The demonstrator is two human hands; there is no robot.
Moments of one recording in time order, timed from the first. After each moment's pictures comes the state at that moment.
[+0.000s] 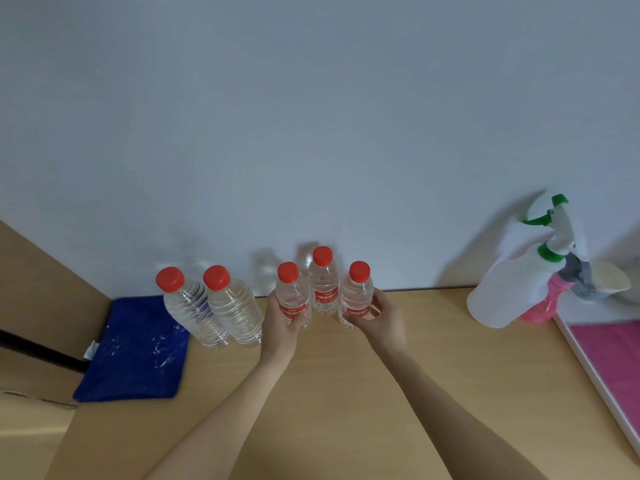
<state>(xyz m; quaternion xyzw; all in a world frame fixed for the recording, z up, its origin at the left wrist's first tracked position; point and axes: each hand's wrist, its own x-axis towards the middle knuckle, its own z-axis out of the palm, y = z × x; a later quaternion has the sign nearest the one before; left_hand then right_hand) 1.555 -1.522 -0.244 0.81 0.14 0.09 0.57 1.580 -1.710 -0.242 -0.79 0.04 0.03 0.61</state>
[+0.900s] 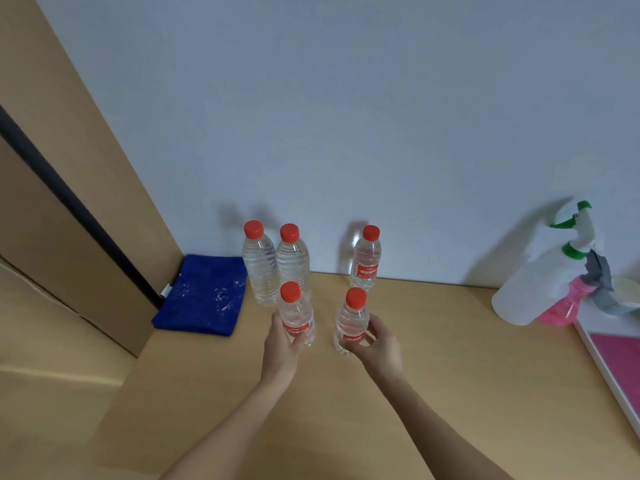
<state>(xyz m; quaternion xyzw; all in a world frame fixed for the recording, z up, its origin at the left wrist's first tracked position) 1.427 -1.483 -0.242 0.79 0.20 0.10 0.57 1.468 -1.660 -0.238 -0.79 -0.02 0.09 0.61</state>
